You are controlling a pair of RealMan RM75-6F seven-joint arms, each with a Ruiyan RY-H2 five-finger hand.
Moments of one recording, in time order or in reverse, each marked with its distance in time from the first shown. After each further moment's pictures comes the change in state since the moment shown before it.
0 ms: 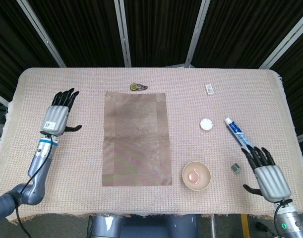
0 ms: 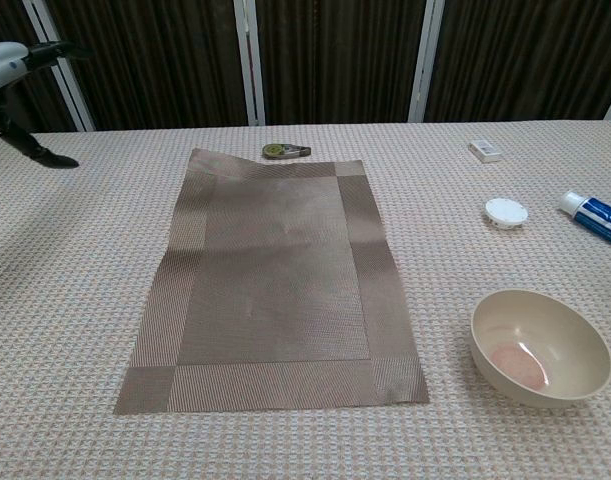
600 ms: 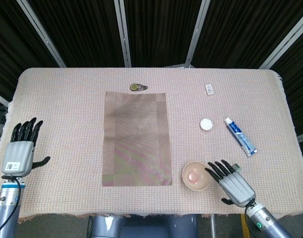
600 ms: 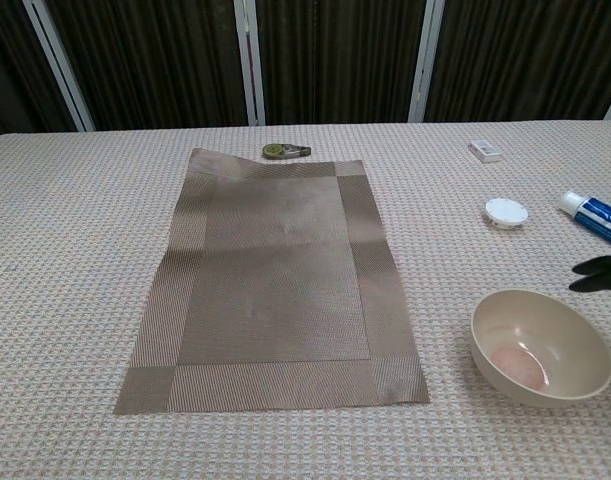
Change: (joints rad) left arm 0.296 0.236 0.186 -0.475 0.056 0.357 0.258; right arm 0.141 -0.090 -0.071 0.066 -0.137 -0.234 -0.077
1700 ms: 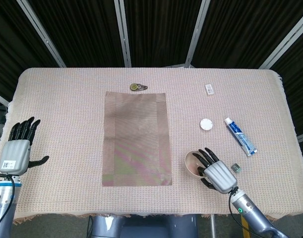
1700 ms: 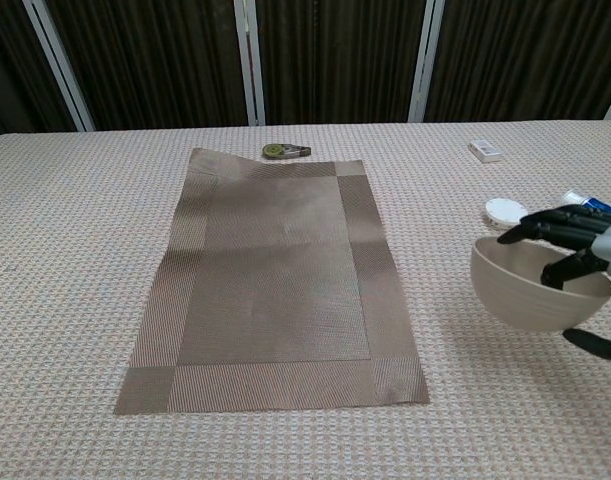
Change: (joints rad) left arm 0.006 0.035 -0.017 0.012 -0.008 -0.057 -0.110; right arm 0.070 -0.262 0.060 0.276 -0.037 0.153 0.152
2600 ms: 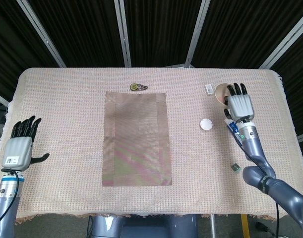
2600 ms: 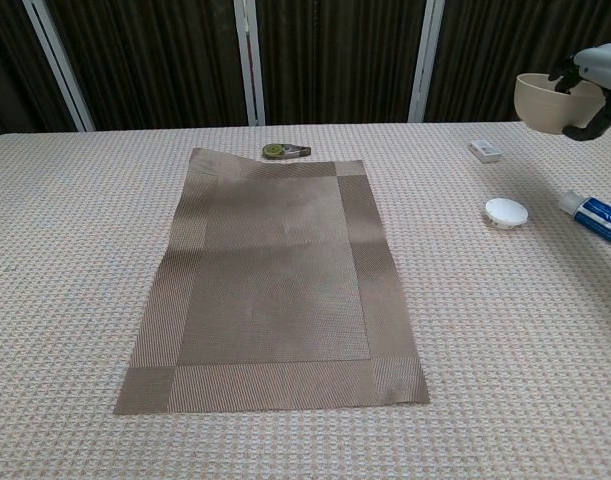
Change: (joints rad) left arm -0.026 -0.050 -0.028 0.090 -0.066 -0.048 0.013; right arm 0.393 -0.147 0.406 0.537 0.629 -0.472 -0.200
